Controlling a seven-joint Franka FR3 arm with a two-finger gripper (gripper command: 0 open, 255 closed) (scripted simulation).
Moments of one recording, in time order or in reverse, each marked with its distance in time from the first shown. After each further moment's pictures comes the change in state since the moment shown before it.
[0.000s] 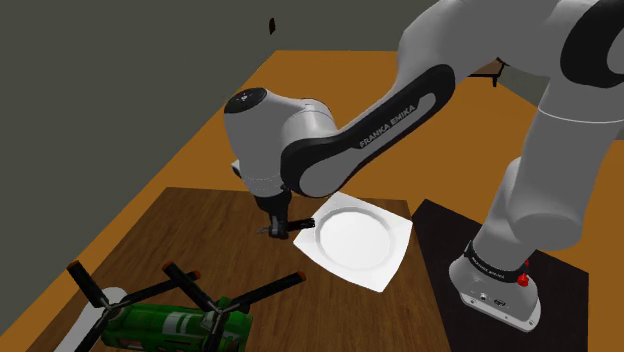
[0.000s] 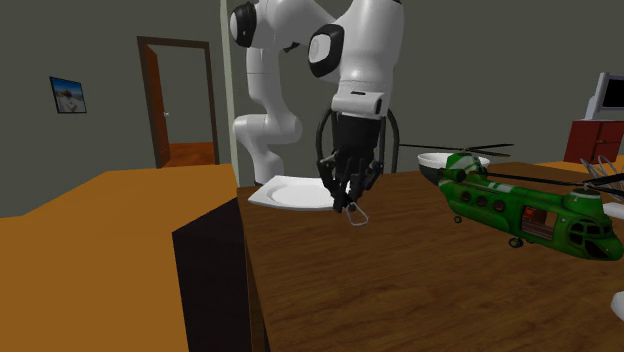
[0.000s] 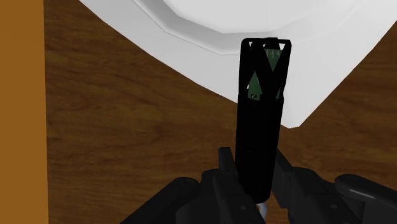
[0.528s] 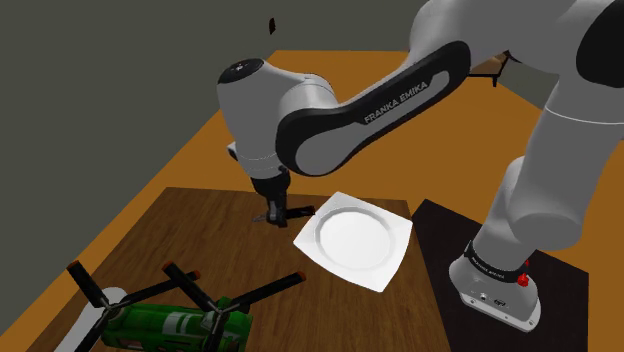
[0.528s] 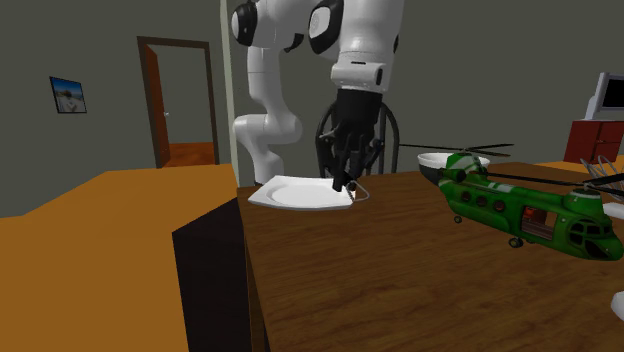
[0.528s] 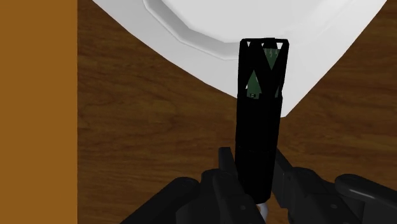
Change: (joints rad) arm -0.007 -0.047 0.003 0.057 0.034 -0.093 -0.033
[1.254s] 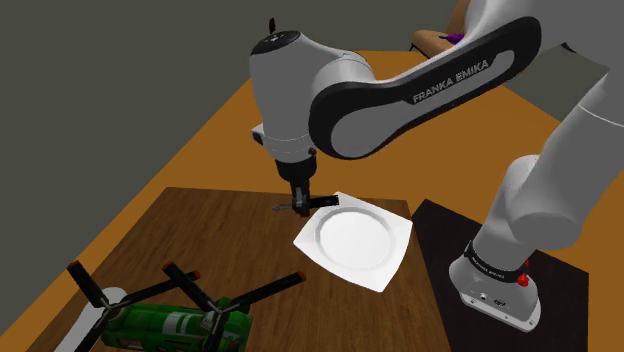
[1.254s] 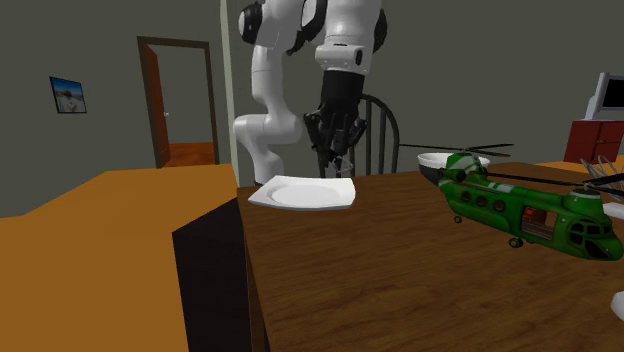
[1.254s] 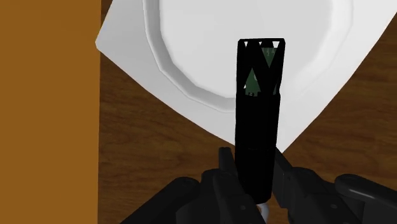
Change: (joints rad) arm -0.016 -0.213 -0.016 -0.129 0.115 -0.046 -0.089
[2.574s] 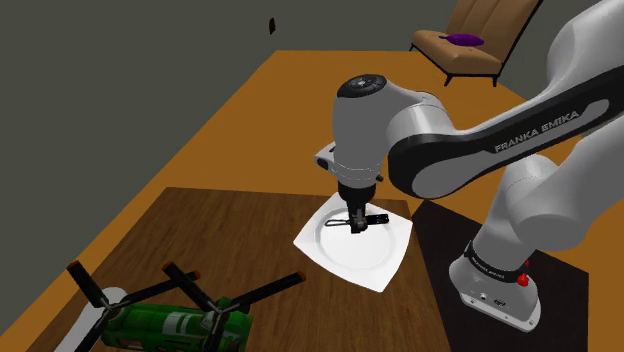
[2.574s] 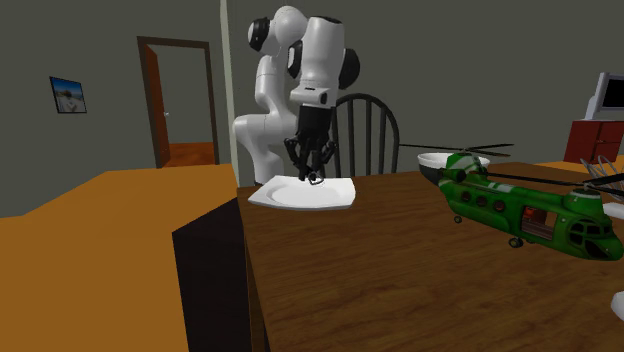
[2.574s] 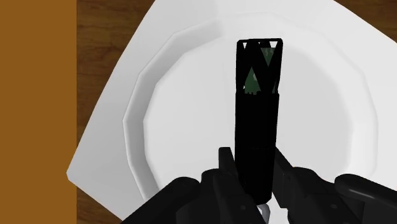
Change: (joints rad) arm 0.064 -0.350 -0.059 -0.461 0.162 0.141 -0.119
